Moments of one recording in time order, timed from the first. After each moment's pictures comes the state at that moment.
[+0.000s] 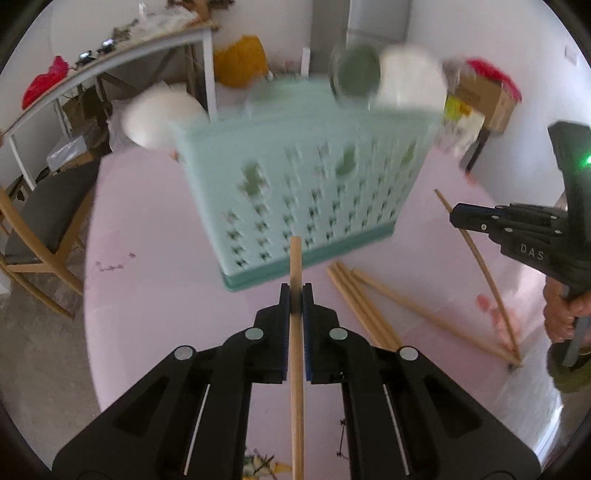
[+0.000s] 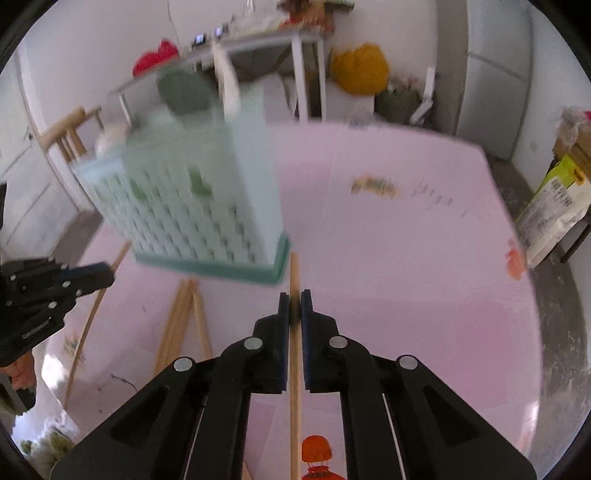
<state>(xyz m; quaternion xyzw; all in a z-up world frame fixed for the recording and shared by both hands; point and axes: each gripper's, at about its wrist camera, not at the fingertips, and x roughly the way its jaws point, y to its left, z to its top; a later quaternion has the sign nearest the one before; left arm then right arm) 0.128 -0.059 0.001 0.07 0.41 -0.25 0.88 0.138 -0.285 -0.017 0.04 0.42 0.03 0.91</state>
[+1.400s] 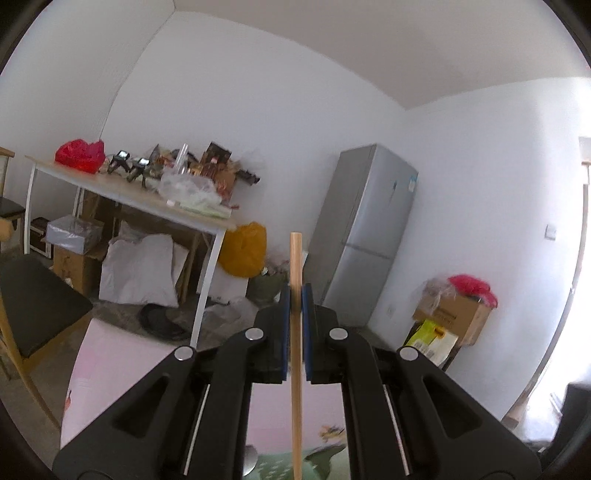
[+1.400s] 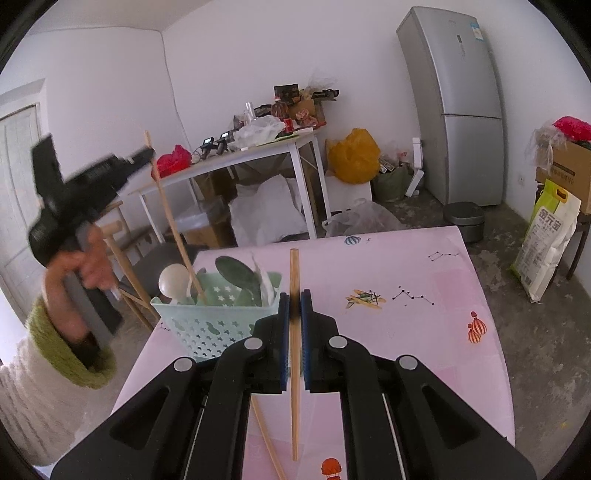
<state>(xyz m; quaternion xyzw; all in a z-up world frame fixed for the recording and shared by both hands) 0.198 -0.066 0.161 -0.14 0.09 -0.25 0.95 0.080 -0.310 0.090 0.11 0.26 0.03 0.96</state>
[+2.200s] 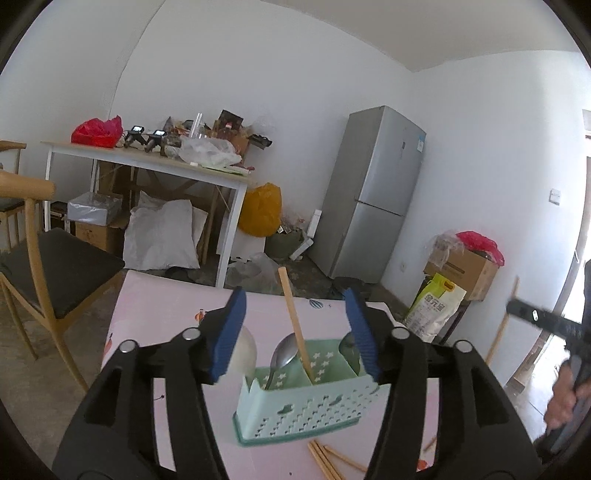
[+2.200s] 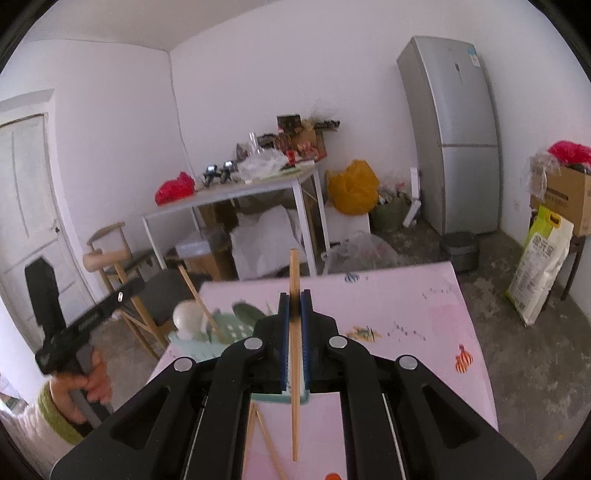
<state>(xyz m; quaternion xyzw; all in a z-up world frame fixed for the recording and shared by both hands) 0.131 -0.006 0.108 -0.12 0.15 -0.24 0.95 0.062 -0.305 0.141 0.10 0.19 0.03 0.98</state>
